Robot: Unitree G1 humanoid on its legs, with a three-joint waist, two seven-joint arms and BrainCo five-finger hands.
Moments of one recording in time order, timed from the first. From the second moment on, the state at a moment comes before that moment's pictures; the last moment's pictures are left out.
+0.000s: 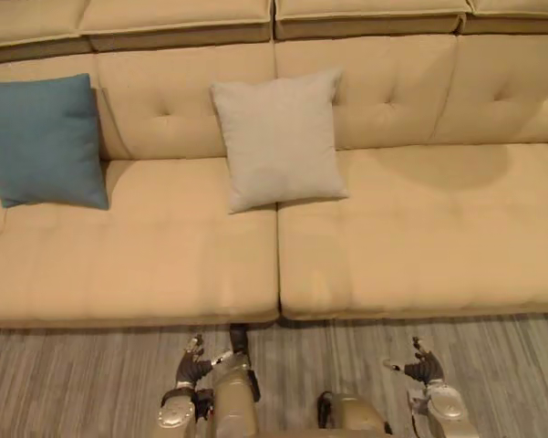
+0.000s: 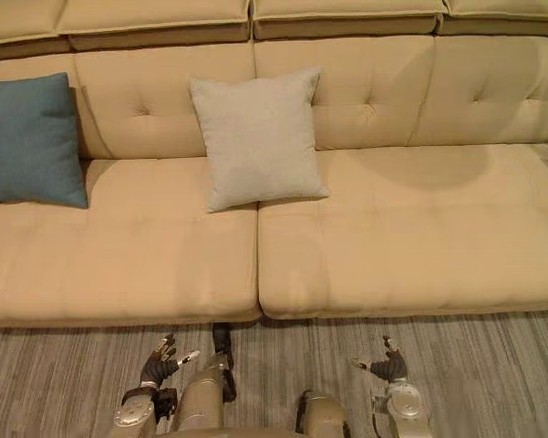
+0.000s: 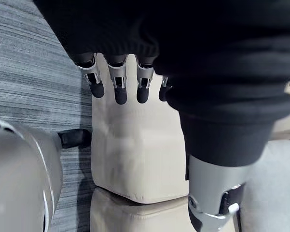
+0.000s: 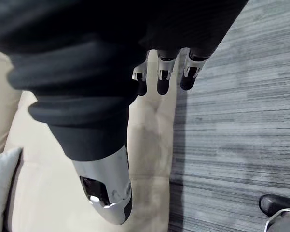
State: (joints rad) left arm 0.18 0.08 0.08 0.63 -0.03 -0.14 0.05; right arm 0.14 -0.18 -0.16 0.71 -0.07 -0.10 -0.10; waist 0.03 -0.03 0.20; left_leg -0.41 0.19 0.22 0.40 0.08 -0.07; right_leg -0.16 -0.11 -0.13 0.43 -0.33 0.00
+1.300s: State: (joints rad) left arm 0.17 0.07 0.00 0.58 -0.08 -0.13 0.08; right arm 0.00 -0.18 -0.02 0.81 -0.05 -0.09 -0.13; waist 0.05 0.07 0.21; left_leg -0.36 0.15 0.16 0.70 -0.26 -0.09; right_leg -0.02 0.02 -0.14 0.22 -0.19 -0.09
